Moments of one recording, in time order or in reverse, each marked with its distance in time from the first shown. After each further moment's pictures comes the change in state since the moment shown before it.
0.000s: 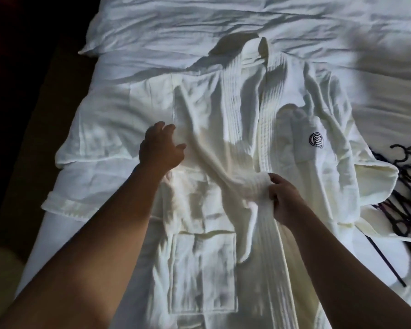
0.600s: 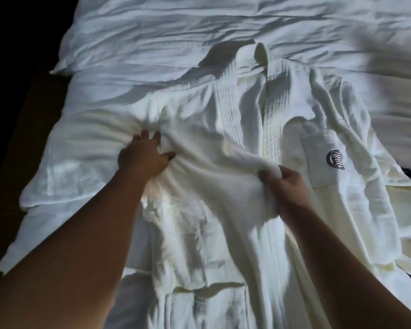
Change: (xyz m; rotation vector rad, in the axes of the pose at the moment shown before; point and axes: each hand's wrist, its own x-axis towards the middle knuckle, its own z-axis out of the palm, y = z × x) left_hand 0.106 -0.024 0.023 0.241 -0.132 -0.018; right_hand 0.067 -0.038 0.030 -0.309 0.139 -0.266
